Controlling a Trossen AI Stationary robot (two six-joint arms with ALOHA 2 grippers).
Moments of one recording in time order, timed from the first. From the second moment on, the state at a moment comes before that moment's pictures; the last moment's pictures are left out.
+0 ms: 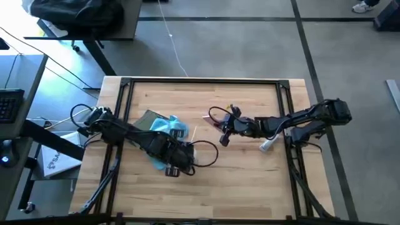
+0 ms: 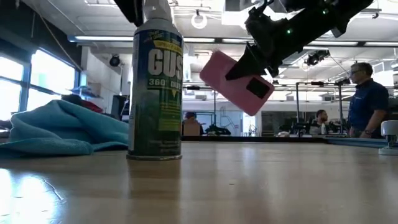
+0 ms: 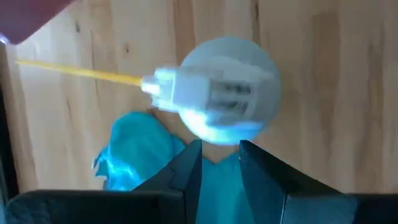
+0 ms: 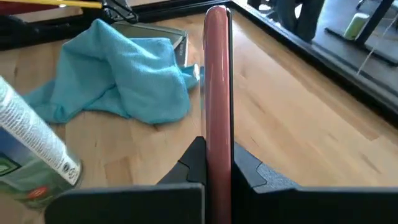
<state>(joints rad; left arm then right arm) -0.43 1.78 1.76 -1.36 -0.38 -0.28 0.07 1.43 0.72 0.18 0.40 0.26</state>
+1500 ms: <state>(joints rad) 0.52 1.40 0.48 1.02 0.63 -0.09 -0.15 1.43 1.08 -0.04 0.24 0.02</state>
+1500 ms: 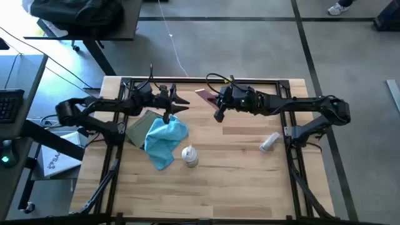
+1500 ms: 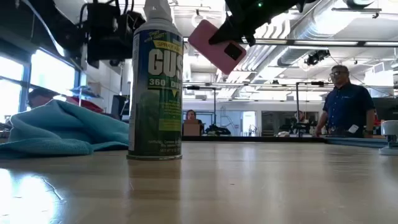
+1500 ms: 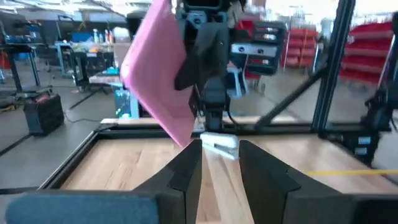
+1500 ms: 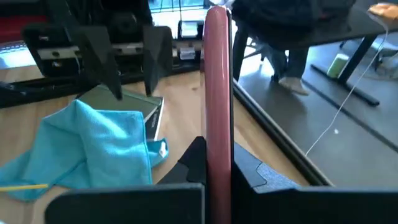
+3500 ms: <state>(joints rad) 0.47 1.58 0.62 1.57 0.59 -0.10 -0.22 1.47 1.13 0.25 -0.13 -0.30</state>
